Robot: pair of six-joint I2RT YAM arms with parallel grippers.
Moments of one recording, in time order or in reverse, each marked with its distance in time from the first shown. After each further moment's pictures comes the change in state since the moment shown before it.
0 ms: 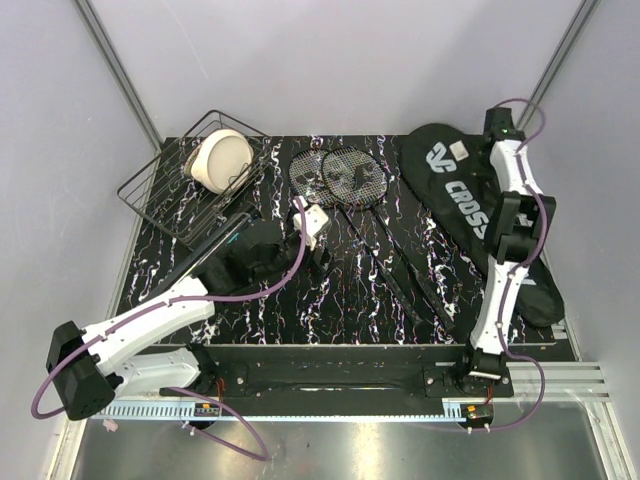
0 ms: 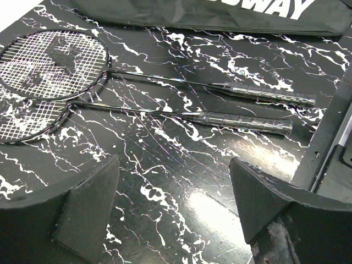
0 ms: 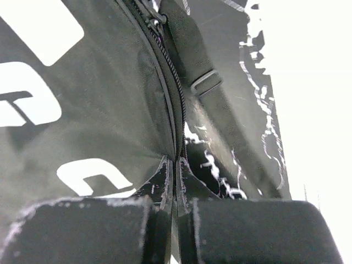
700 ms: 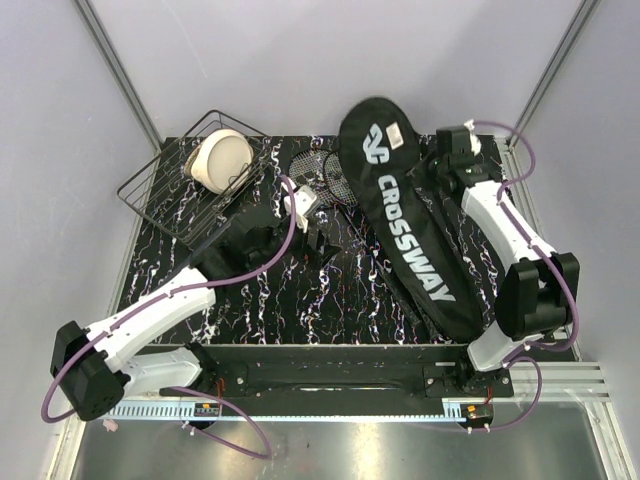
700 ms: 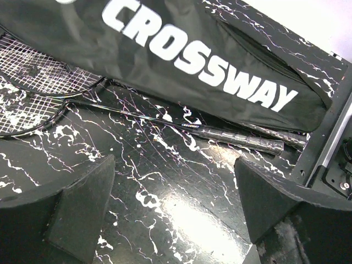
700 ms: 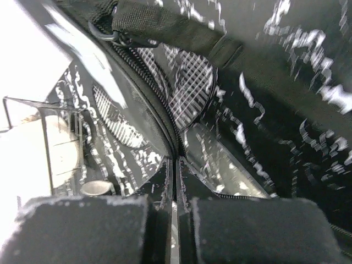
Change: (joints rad) left arm 0.114 0.039 0.043 0.006 0.093 -0.106; right arm 0.343 -0.757 -0.655 0.273 -0.132 0.806
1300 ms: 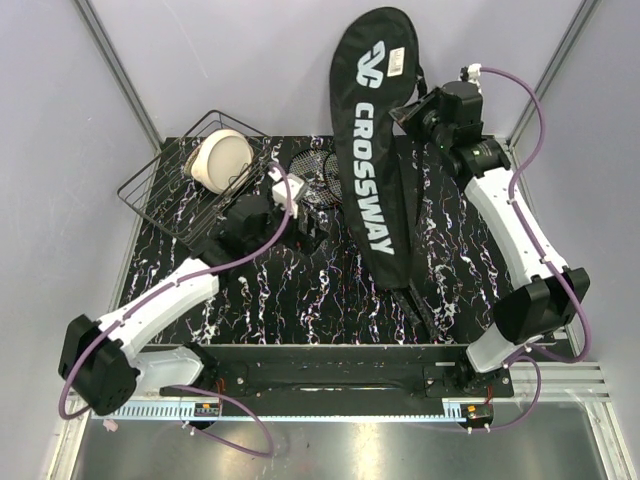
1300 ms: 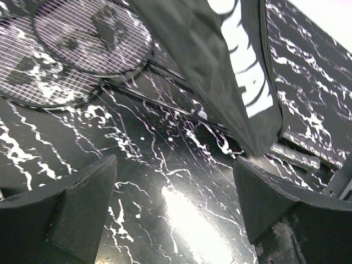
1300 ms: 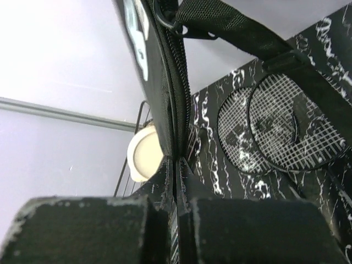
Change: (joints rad) left arm 0.110 0.083 -0.007 0.023 -0.011 -0.041; right arm 0.091 -0.018 0.244 0.135 -0.069 0.119
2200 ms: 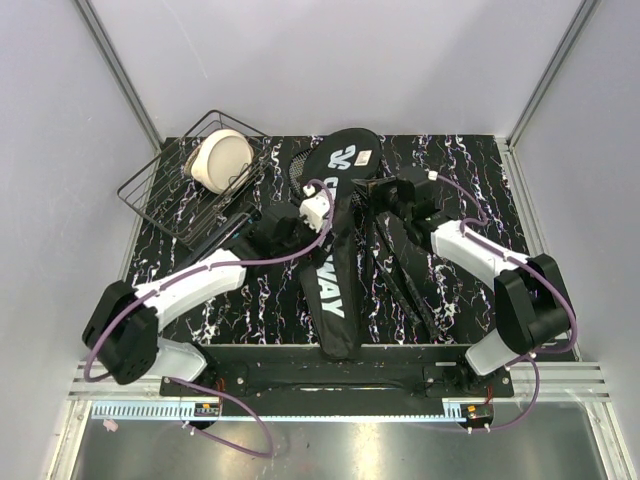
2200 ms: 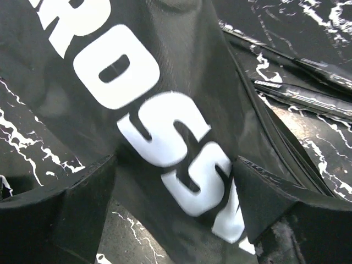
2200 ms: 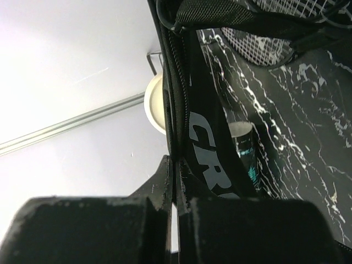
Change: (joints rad) left arm -0.059 0.138 -0.013 -0.010 -0.105 0.160; right arm 0.146 -0.059 -0.718 0.546 -0.038 0.730
